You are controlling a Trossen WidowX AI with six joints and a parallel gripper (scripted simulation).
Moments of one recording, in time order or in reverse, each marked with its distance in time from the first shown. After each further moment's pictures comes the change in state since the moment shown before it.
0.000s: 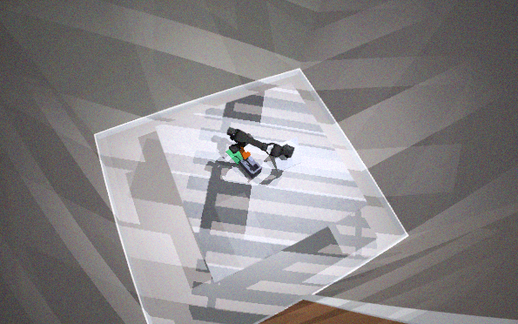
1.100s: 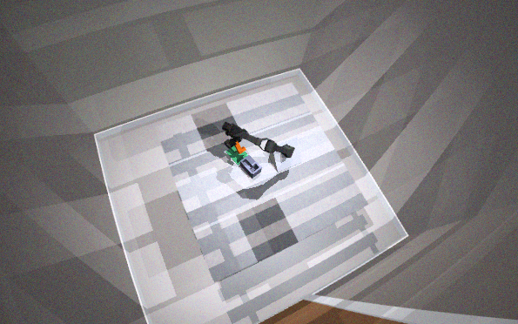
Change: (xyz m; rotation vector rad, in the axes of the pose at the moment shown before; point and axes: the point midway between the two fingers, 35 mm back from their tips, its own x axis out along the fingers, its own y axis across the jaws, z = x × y) arm 0.012 -0.004 0.058 -0.013 -0.018 -0.002
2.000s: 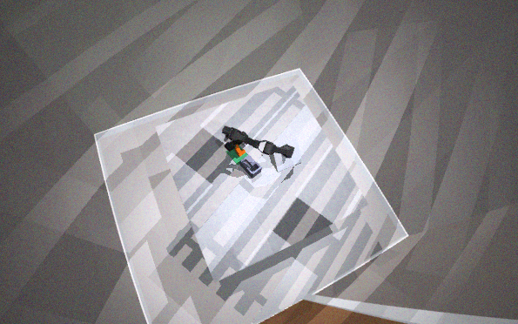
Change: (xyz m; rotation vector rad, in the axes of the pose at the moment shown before) arm 0.043 0.000 0.000 -0.001 0.001 0.000
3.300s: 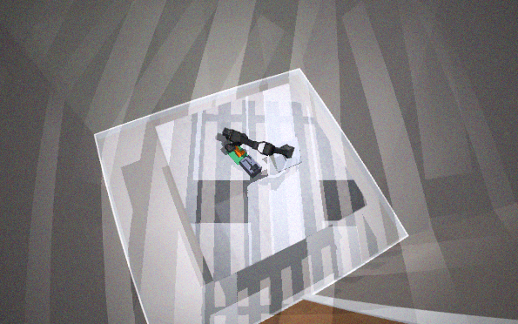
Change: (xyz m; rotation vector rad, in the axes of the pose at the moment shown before) arm 0.022 -0.001 -0.002 0.006 0.008 -0.002
